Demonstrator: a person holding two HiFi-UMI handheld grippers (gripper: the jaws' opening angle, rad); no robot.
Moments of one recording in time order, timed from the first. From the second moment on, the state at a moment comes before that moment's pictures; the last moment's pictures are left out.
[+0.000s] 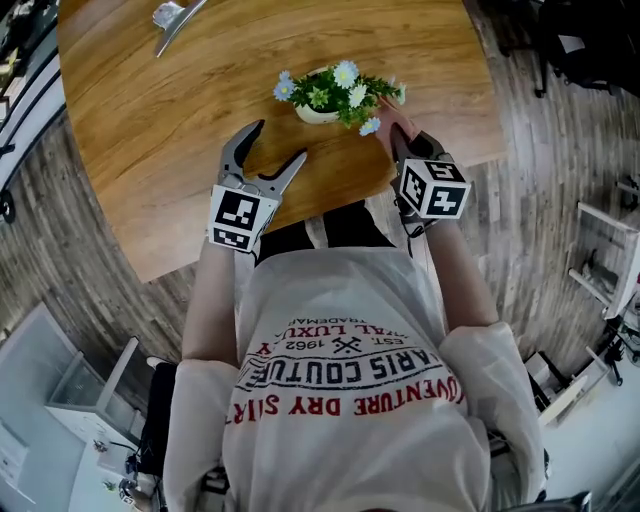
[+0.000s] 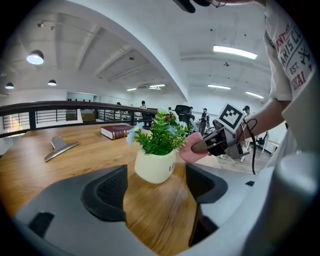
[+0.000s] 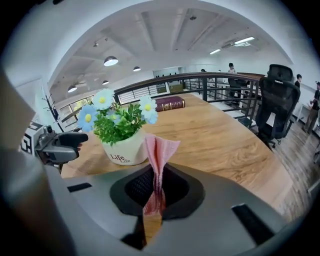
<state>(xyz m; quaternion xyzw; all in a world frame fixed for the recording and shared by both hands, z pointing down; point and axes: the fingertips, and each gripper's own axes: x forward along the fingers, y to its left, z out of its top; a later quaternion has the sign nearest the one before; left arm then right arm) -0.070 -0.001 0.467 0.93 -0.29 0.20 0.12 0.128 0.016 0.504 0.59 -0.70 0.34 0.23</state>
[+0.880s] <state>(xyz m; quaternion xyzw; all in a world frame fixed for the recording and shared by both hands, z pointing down) 0.018 -0.048 0.505 0.97 -0.09 0.23 -0.01 0.147 -0.060 0.518 0.55 -0.75 0.26 0.25</state>
